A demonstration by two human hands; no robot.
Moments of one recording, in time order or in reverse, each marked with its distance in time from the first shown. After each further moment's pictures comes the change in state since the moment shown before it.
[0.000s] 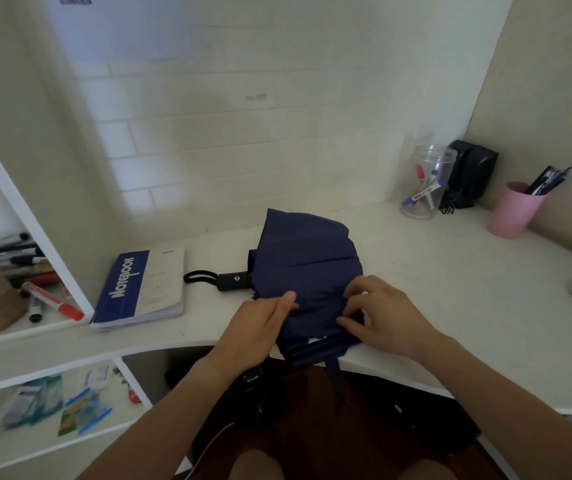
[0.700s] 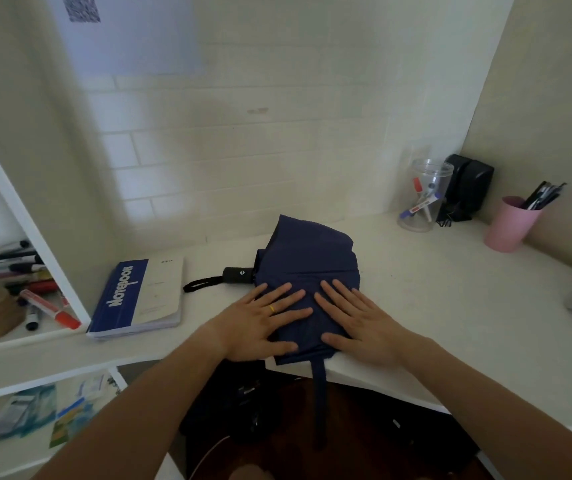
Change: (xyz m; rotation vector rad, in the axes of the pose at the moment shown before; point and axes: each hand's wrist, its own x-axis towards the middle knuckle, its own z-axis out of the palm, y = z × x) left_hand 0.047 -0.033 -0.014 0.870 -0.492 0.422; right_hand 0.018 0.006 0.022 -0.141 -0.443 -0.015
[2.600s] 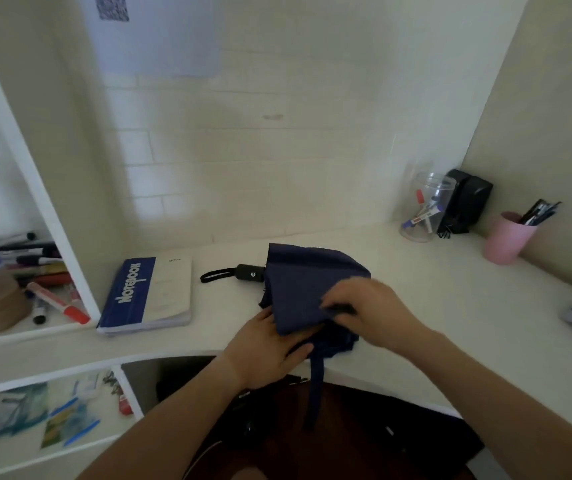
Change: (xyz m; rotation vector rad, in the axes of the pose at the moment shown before) left_hand -0.019 0.029 0.029 -0.116 0.441 0.001; right_hand -0.007 -0.049 -0.070 0.154 0.357 -0.042
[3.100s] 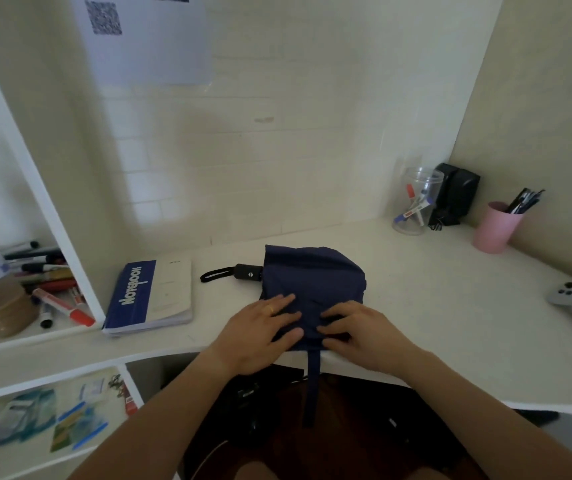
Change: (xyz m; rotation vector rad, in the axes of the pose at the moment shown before) left_hand -0.003 -0.003 -0.026 -0.208 -0.154 -0.219; right_hand -0.036 0.015 0.051 -0.007 -0.003 -0.025
